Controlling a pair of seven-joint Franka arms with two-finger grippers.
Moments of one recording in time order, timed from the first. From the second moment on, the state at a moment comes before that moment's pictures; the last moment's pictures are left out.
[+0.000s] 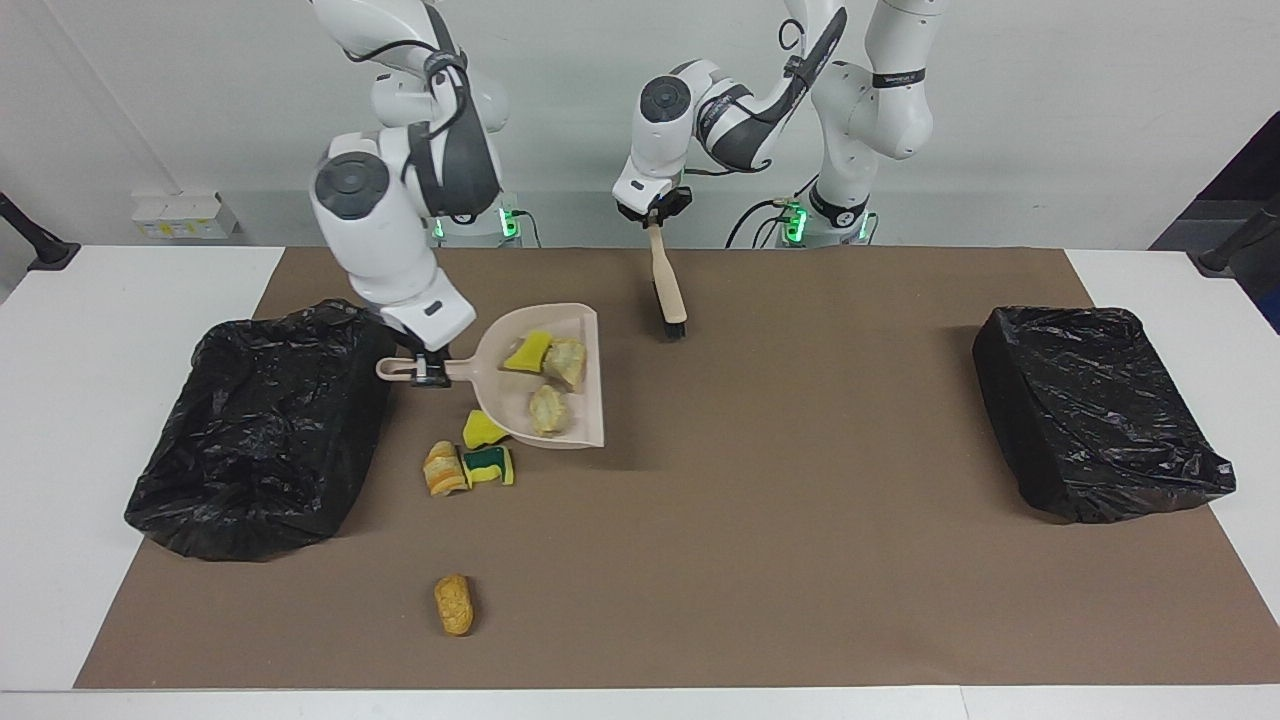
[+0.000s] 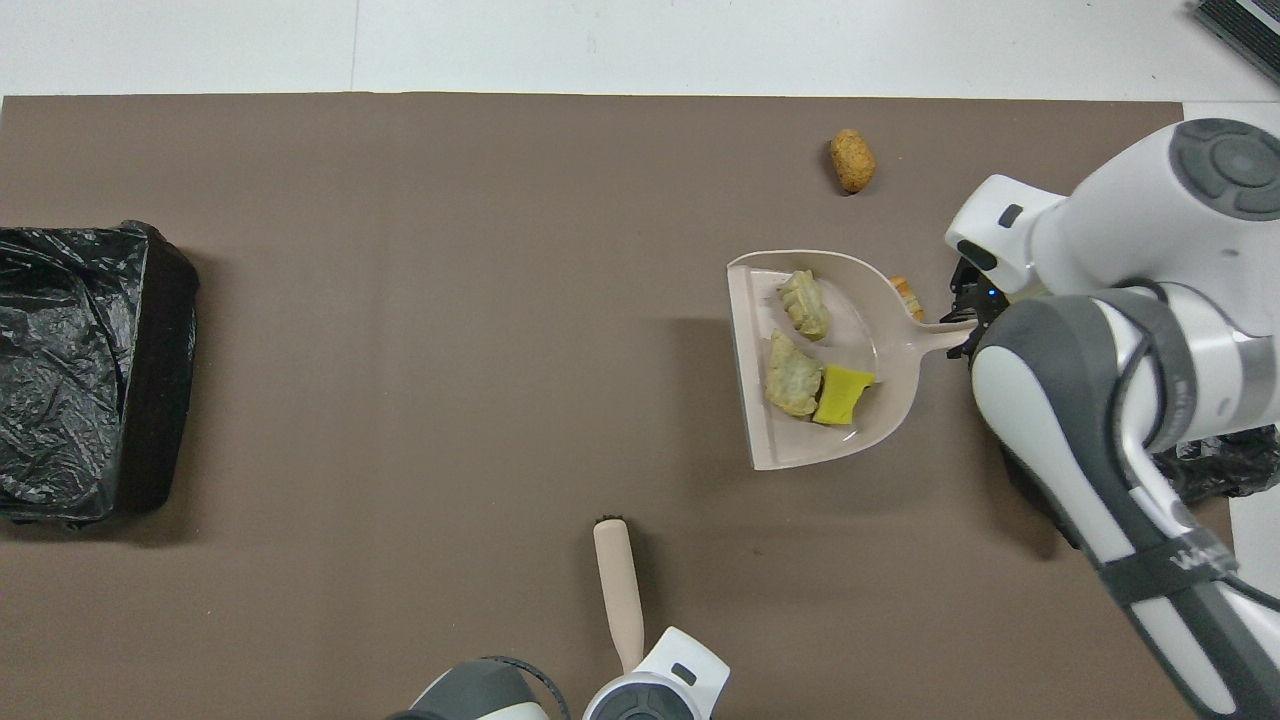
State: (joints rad) left arm -1.03 -0.11 -0.08 -2.35 -0.36 2.07 -1.00; right arm -0.12 0.17 0.23 -1.75 -0.05 1.83 -1.52
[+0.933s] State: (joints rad) left arm -1.03 -0.11 -0.08 -2.37 -0.40 2.09 -0.93; right arm -0.54 0.17 0.22 -1.63 -0.15 1.76 -1.88
